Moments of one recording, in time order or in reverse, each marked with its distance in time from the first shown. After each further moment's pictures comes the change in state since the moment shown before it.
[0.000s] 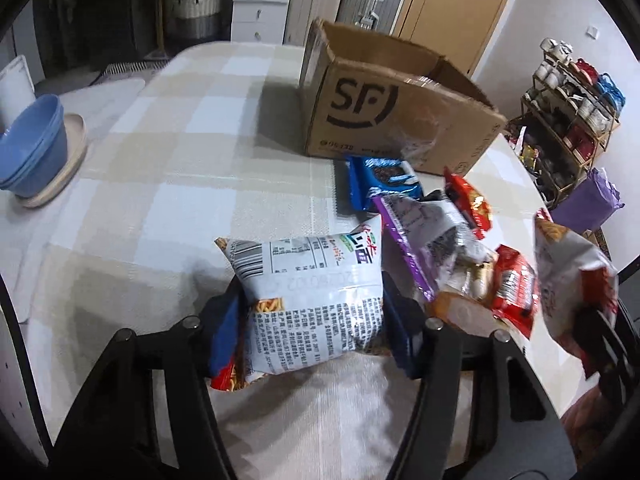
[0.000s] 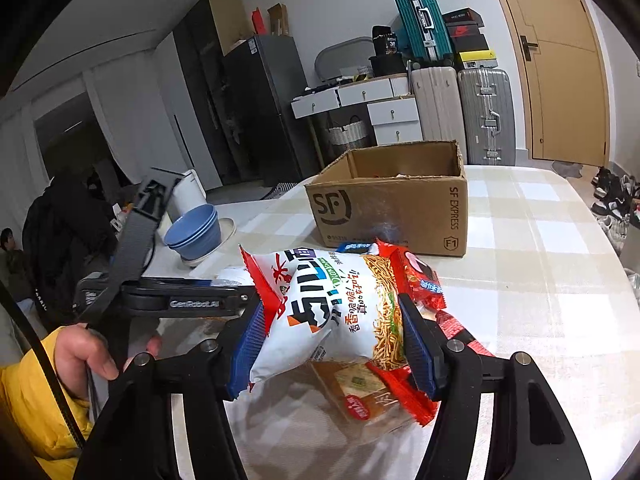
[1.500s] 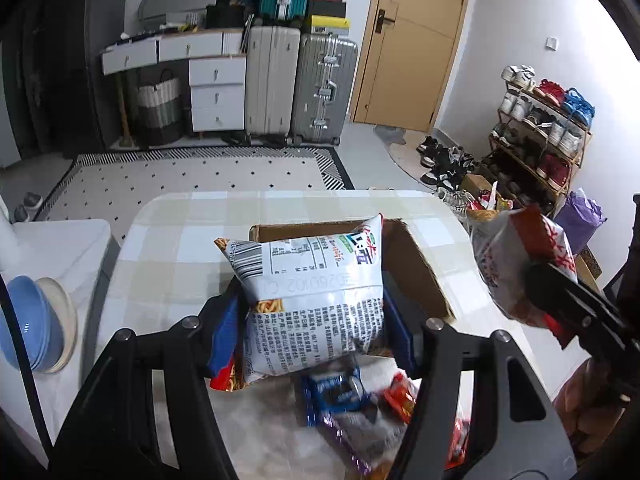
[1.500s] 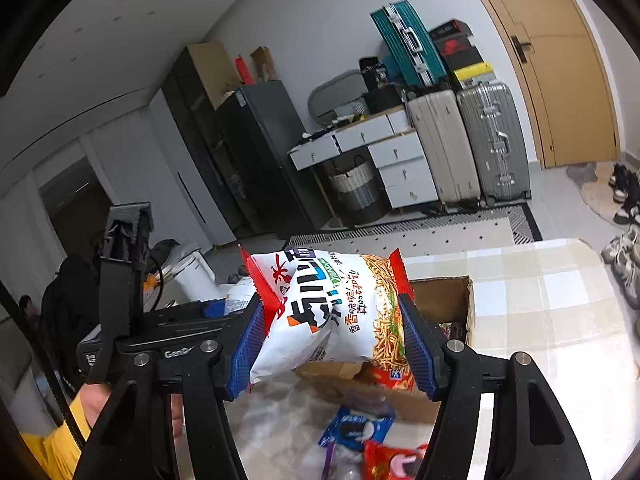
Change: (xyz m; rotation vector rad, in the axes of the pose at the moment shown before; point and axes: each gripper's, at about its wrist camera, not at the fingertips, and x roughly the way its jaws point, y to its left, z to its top) left arm -0.044 -0.054 0.224 0.126 -0.197 -0.056; right arm 0.051 -0.058 0.201 0.143 -0.105 0.086
